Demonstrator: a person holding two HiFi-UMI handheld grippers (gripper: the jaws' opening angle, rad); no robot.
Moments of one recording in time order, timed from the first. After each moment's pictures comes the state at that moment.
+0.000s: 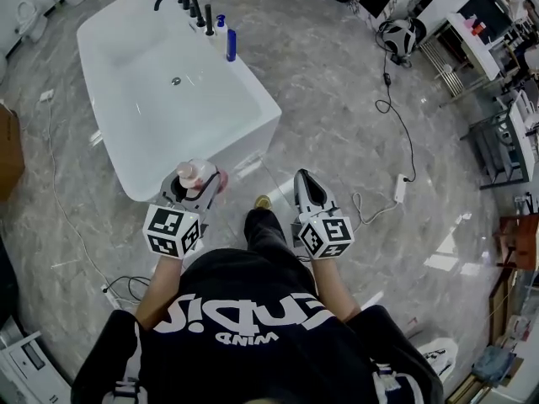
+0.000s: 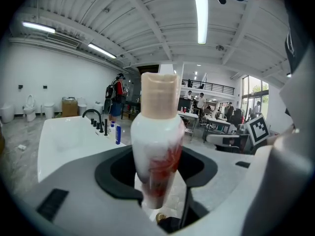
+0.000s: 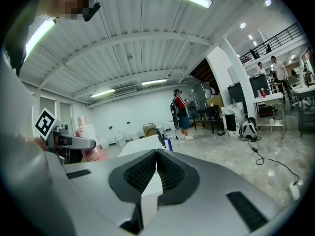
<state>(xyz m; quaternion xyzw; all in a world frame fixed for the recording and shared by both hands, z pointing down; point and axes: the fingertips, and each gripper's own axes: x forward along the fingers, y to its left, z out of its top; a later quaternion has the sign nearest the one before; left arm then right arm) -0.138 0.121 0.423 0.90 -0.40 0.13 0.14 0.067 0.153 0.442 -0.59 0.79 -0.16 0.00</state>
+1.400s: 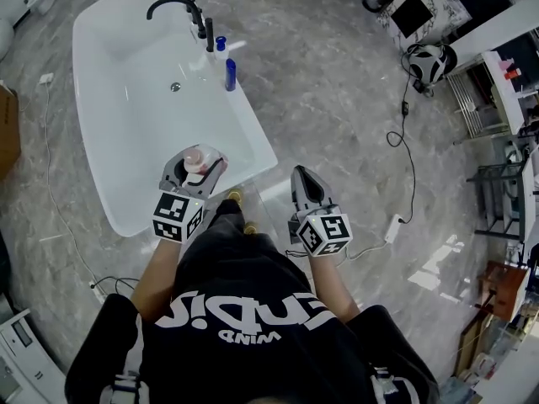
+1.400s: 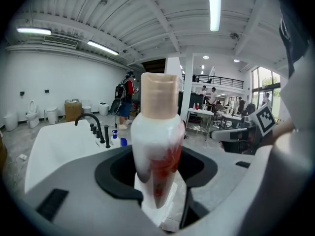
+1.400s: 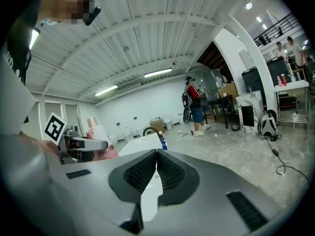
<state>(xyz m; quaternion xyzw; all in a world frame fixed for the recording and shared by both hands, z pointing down) -0.065 -0.145 0.448 0.87 -0.44 0.16 0.13 0.126 -0.115 0.461 -0.53 0.83 -0.19 -0.02</state>
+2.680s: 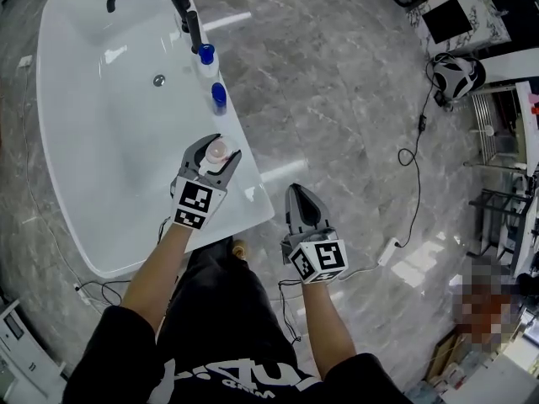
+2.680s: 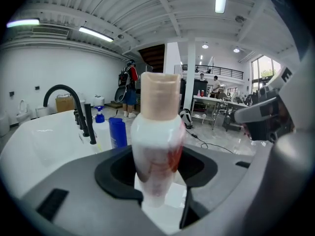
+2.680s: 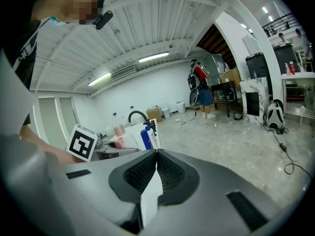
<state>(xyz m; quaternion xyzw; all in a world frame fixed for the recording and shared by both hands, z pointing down) -0.009 -0.376 0.650 0.87 -0.42 0.21 0.13 0.126 -0.299 0.596 -0.51 0.82 -0.23 -0.07</state>
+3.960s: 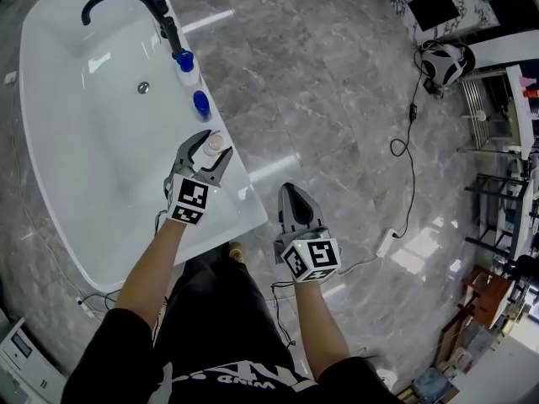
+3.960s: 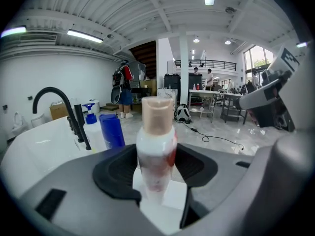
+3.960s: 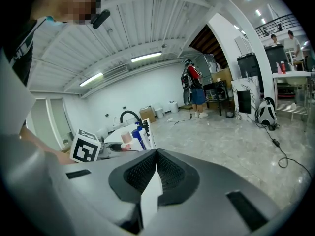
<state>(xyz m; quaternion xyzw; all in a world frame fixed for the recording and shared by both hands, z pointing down) 0.001 -0.400 0.684 0.88 -0.40 0.24 0.09 0.138 -0.309 0.613 -0.55 0.80 -0.25 -0.07</state>
